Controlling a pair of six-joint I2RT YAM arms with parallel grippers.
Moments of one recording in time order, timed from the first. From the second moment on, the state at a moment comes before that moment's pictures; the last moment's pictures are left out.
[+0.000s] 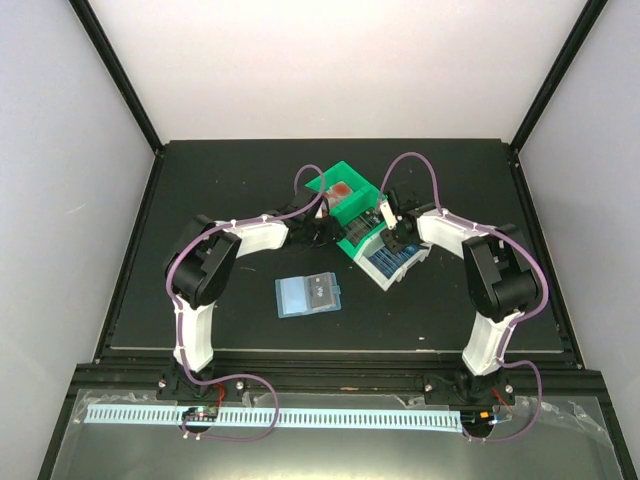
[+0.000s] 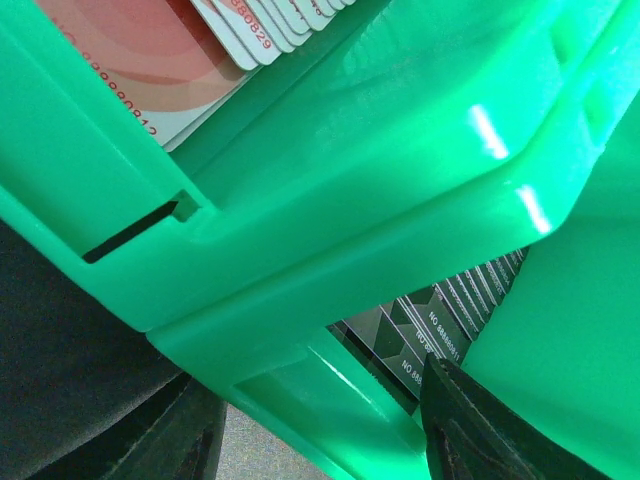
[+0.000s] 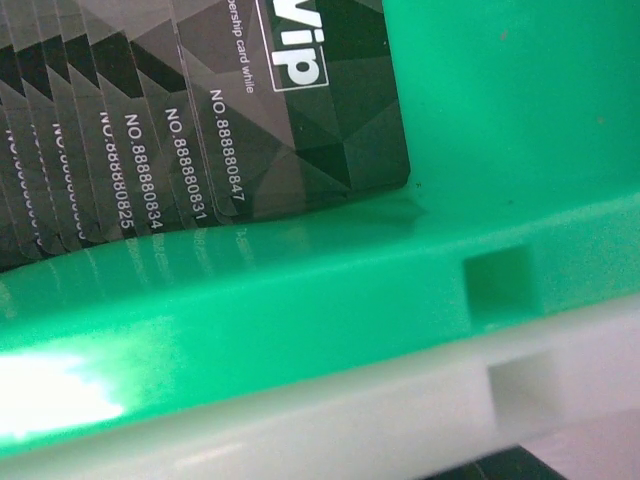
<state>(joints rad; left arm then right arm) -0.57 2.00 1.23 -0.12 0.25 -0.78 0.39 1.84 1.14 -0.47 0.11 -0.19</state>
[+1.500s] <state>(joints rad) -0.57 2.00 1.21 -0.08 0.25 -0.80 0.32 1.86 1.32 -0.69 0.13 0.06</state>
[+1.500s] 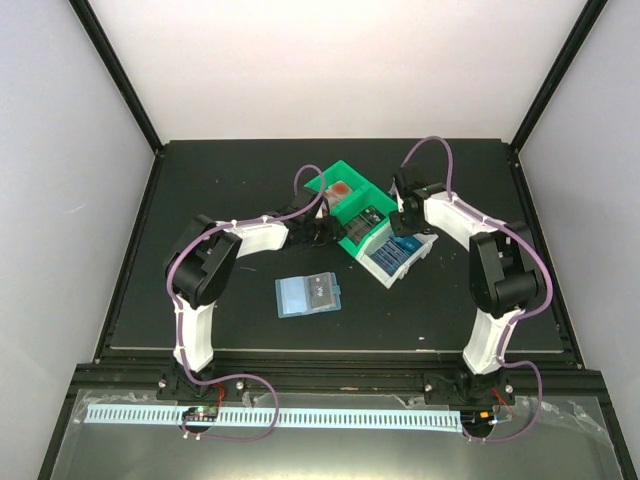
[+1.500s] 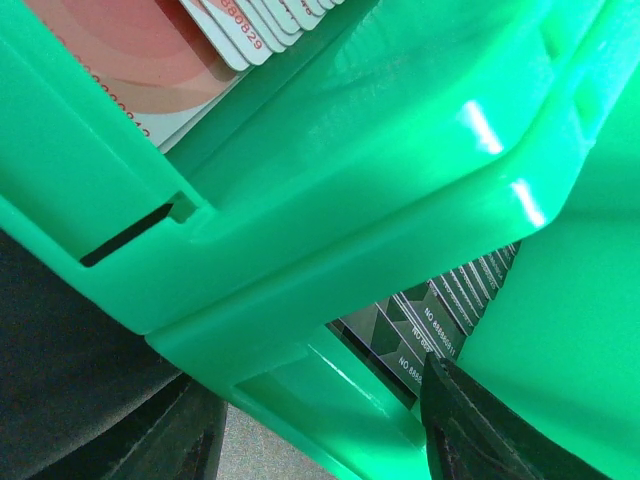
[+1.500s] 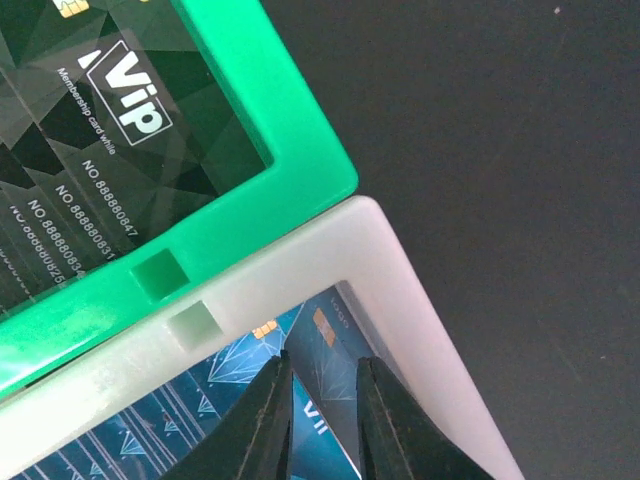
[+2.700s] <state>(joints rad) -0.56 1.94 1.19 -0.12 0.33 -0.70 0.37 1.50 1.24 -0.66 0.11 -0.02</state>
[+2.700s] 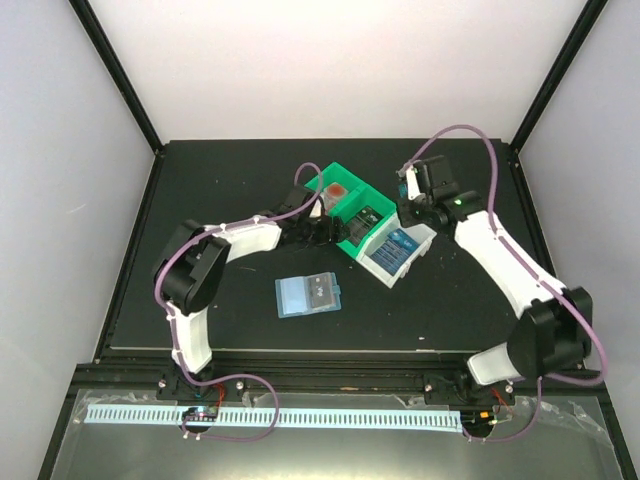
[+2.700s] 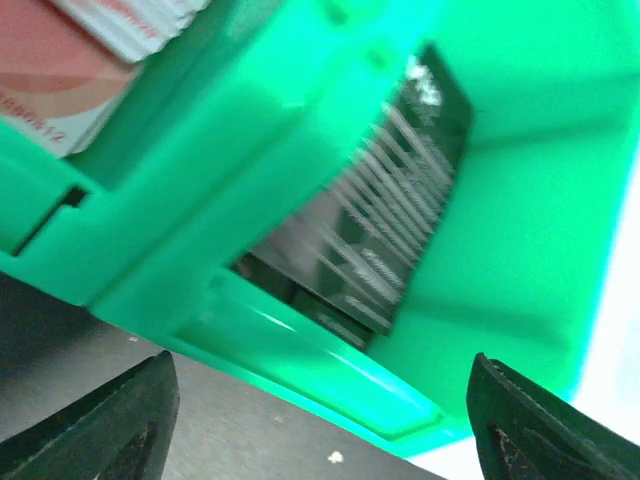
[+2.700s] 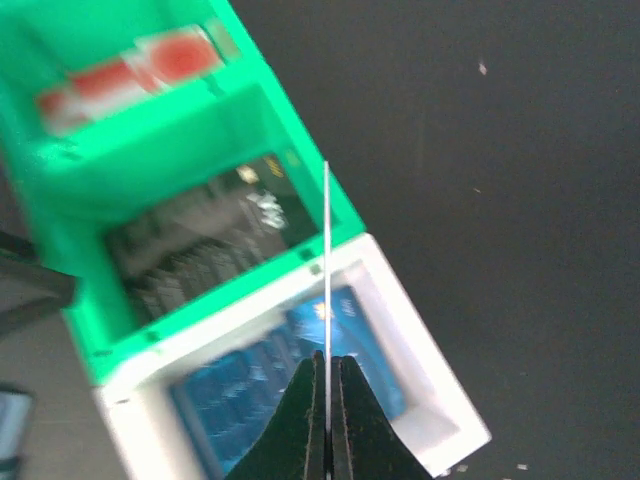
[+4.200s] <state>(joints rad) -0.50 1.14 0.54 -0.38 0.29 -0.67 0.75 1.68 0.90 -0.07 -0.67 0.88</state>
